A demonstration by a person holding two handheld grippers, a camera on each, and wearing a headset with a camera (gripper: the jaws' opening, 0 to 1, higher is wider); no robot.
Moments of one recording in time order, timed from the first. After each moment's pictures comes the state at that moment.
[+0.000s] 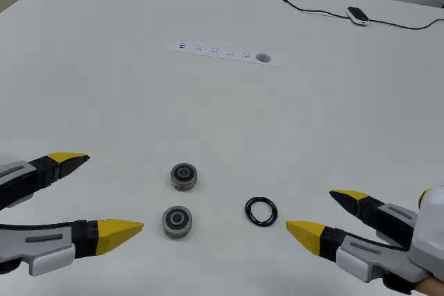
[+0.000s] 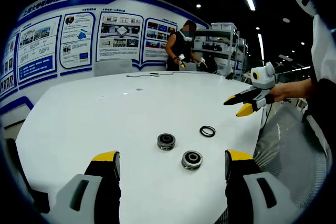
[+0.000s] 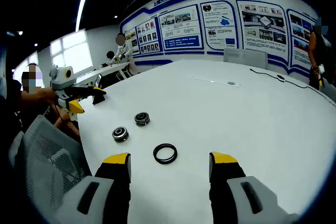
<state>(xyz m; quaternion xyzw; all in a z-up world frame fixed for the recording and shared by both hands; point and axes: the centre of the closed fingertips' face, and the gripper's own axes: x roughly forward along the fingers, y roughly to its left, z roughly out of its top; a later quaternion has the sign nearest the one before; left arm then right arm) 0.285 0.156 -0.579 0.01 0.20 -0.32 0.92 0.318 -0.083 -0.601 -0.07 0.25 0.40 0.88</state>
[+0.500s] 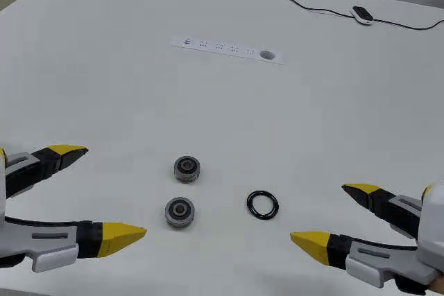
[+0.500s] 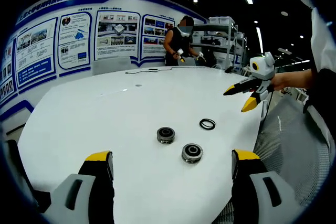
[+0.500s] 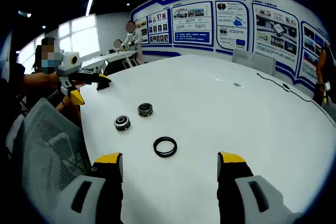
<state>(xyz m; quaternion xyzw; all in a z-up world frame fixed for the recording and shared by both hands) 0.279 0.159 -0.590 0.03 0.22 -0.32 0.92 0.315 -0.081 -0.603 -0.11 0.26 0.42 0.86</state>
